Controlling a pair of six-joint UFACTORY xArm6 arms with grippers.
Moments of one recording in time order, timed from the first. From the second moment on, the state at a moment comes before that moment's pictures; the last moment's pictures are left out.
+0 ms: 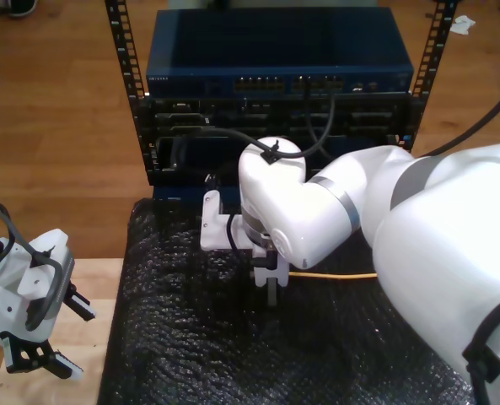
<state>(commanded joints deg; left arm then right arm) 24.5 -21.0 -36.4 -25.0 80.6 -241.6 32.2 14.5 -58.8 -9.2 41.2 -48.1</state>
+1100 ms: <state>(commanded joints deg) 24.5 -21.0 -36.4 -25.0 80.6 -241.6 31.5 14.7 -59.7 -11.7 41.2 -48.2</state>
